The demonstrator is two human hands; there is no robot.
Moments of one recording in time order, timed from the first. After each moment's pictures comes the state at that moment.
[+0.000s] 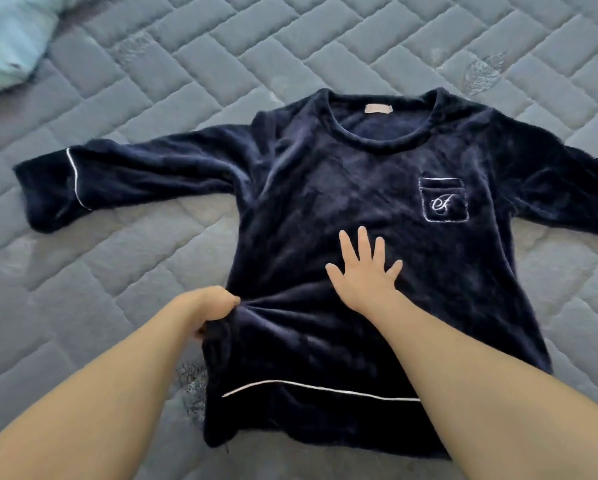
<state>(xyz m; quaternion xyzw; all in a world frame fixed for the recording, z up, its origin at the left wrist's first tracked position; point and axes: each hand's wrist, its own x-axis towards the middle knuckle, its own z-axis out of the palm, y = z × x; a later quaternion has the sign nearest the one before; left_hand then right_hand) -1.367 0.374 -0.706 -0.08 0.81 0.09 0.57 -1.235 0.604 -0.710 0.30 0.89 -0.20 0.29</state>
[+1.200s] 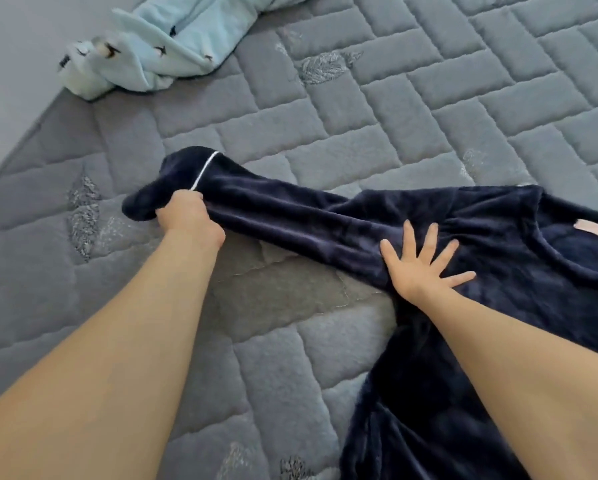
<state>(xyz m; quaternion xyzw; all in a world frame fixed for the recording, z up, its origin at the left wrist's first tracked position) -1.630 0.231 -0.659 -0.56 0.43 0.71 -0.01 -1.495 0.527 -0.770 0.31 0.90 -0.16 0.26</state>
